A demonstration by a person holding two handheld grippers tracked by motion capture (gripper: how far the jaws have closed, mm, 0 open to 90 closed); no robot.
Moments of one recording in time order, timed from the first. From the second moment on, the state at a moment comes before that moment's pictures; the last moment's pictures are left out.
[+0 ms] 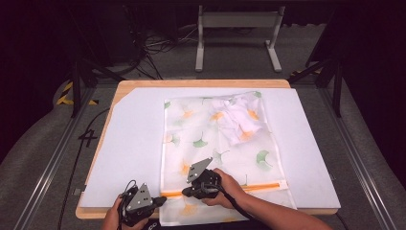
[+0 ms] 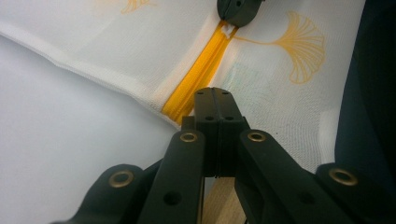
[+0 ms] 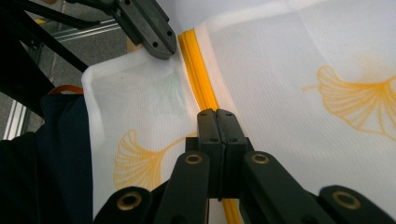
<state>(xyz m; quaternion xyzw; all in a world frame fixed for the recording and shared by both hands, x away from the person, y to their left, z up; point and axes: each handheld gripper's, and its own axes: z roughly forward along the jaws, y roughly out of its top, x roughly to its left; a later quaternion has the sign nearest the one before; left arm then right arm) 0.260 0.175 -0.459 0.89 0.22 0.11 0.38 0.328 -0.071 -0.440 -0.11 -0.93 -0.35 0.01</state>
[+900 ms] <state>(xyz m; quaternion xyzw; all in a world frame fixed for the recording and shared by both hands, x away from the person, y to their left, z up) 0.261 0.175 -0.460 0.89 0.22 0.11 0.38 0.331 -0.133 -0.436 -0.15 -0.93 -0.34 0.00</state>
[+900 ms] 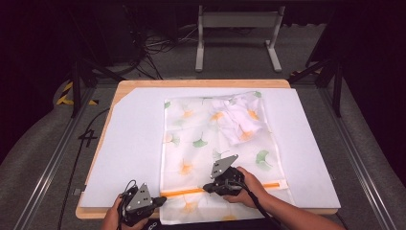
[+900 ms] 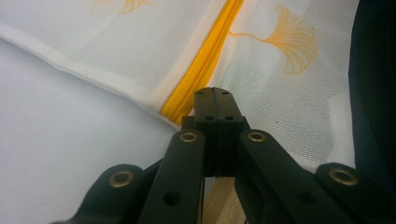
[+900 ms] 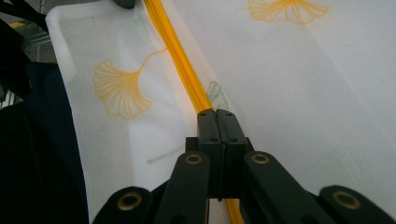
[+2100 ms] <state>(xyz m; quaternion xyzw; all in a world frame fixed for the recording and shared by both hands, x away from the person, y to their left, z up) 0.262 0.176 -0.460 0.89 0.22 0.10 0.39 0.324 -0.212 -0.434 -0.21 -0.92 -0.34 -0.02</state>
